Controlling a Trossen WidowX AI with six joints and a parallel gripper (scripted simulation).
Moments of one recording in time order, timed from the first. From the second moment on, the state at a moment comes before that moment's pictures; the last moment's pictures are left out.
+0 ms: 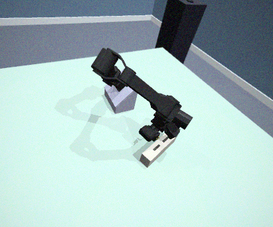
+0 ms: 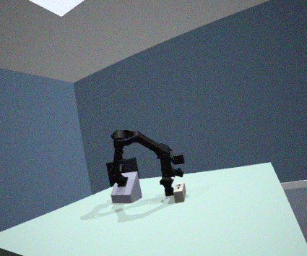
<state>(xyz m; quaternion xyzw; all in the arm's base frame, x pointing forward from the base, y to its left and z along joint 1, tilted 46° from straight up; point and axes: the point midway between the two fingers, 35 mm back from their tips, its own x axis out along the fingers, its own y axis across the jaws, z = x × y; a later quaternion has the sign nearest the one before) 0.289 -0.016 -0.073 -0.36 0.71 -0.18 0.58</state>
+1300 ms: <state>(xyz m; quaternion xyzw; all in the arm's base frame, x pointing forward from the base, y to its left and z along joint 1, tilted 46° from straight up) 0.297 -0.014 -0.075 -0.36 0.71 -0.18 0.58</state>
